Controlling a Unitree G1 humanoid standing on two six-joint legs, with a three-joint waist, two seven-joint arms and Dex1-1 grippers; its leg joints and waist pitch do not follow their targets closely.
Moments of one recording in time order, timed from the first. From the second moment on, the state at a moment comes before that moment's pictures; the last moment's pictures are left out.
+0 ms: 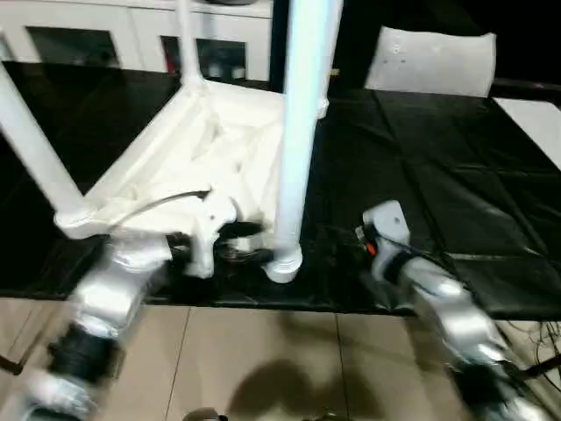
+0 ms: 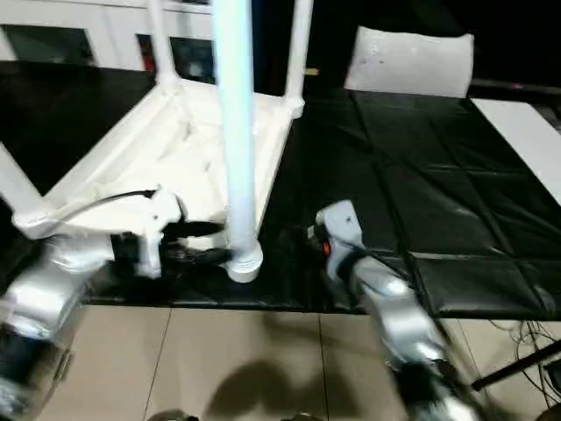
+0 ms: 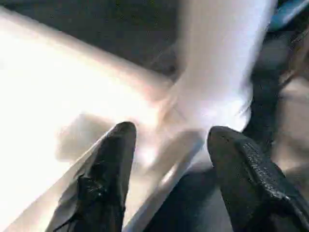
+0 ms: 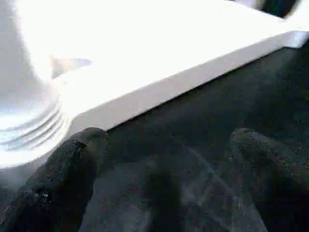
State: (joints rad) left arm -0.44 0.56 -0.22 0.25 -0.14 0.21 -1.01; right arm -0.23 -0.33 0.12 0.16 0.14 0.19 0.60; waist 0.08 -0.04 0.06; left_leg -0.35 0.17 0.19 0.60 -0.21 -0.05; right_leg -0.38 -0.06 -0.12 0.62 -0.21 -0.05
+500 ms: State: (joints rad) left arm -0.62 0.52 -0.35 0.55 0.01 -0.01 -1.12; right arm -0.14 -0.45 0.16 -0.06 0.25 0.28 0.84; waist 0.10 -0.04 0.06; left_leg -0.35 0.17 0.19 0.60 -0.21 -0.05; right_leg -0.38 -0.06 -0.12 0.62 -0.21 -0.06
